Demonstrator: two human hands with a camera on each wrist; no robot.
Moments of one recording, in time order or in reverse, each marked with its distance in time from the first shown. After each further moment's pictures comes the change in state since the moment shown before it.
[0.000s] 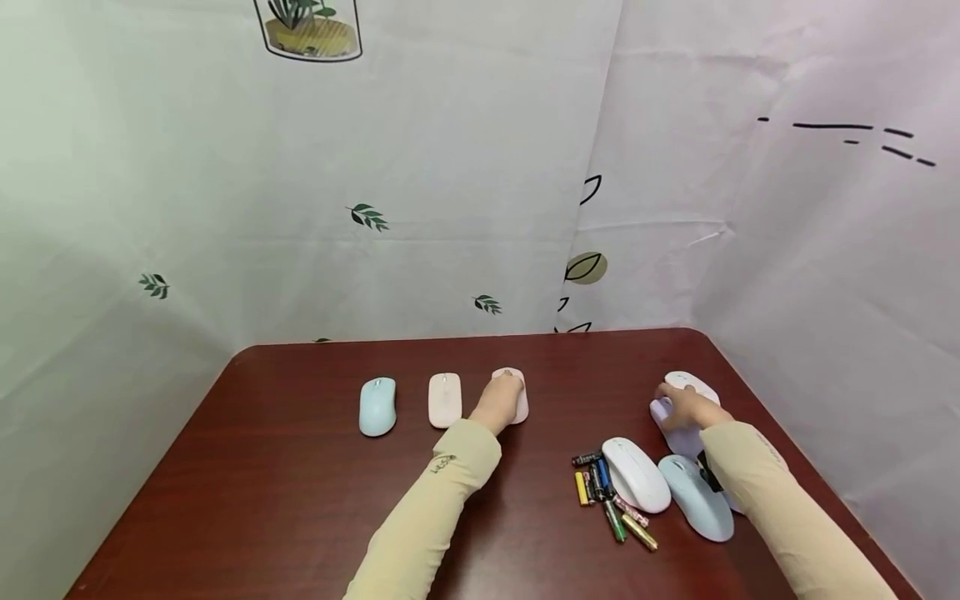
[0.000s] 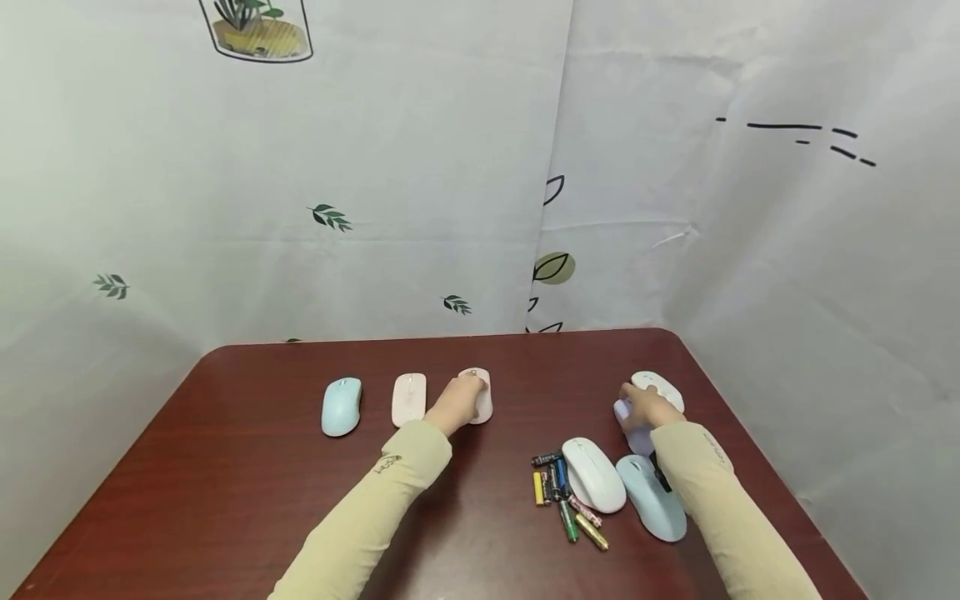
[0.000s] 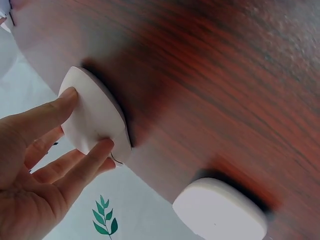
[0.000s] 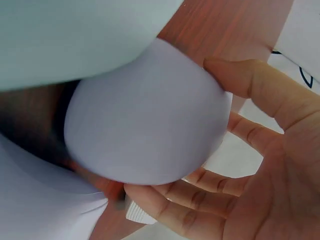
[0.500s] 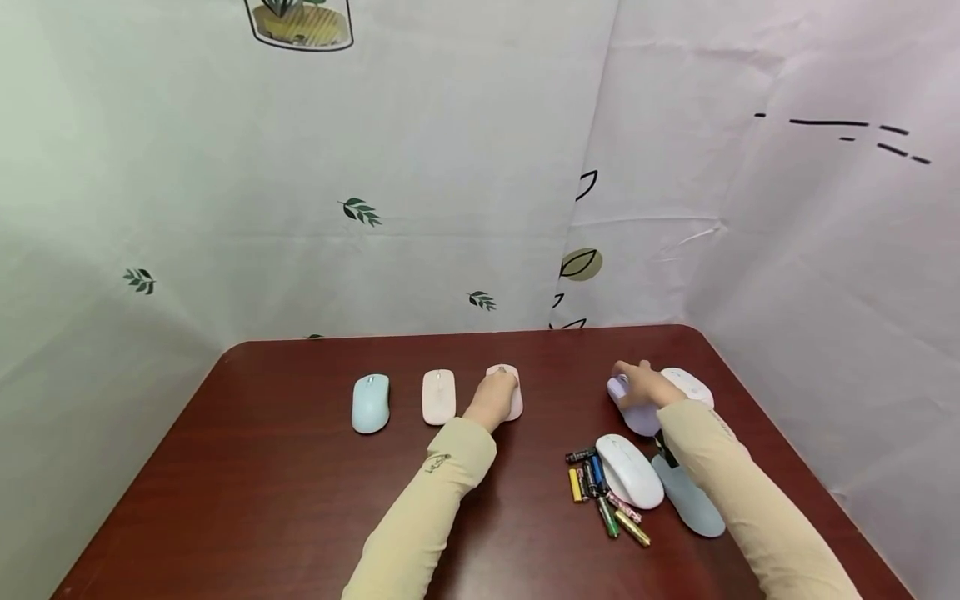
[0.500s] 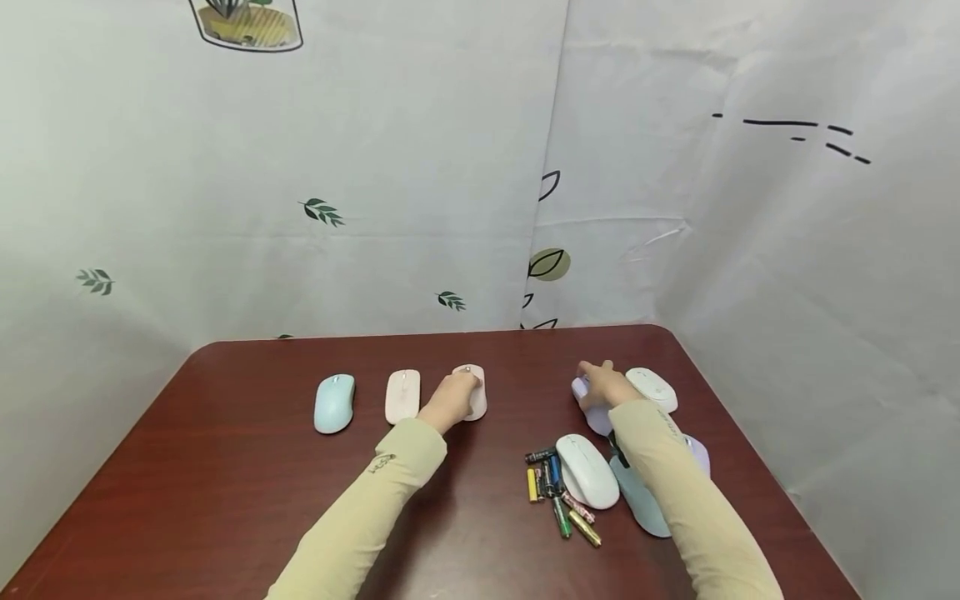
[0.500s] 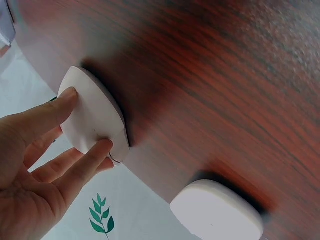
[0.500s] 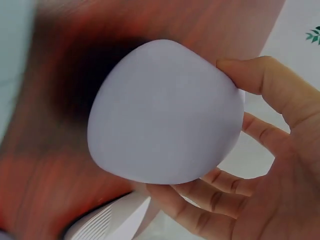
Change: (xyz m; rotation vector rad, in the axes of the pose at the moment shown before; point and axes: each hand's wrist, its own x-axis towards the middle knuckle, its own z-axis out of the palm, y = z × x) left_hand 0.001 -0.001 0.002 -0.040 -0.015 -0.019; right_hand 0.018 -0.062 -0.010 0.001 0.035 -0.008
